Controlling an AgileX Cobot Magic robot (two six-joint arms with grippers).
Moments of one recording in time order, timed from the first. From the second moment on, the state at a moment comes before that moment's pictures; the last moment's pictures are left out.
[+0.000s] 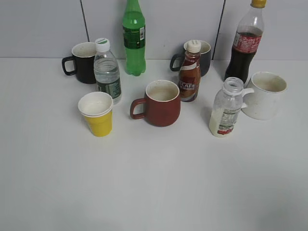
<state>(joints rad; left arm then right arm) -0.41 0.07 -0.54 0.02 1.06 -0.10 0.44 0.14 -0.51 0.03 1.04 -0.10</state>
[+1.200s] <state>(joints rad) -0.11 0.05 -0.54 0.02 1.05 -0.10 0.12 0.11 -0.51 0.03 1.04 -0.09</state>
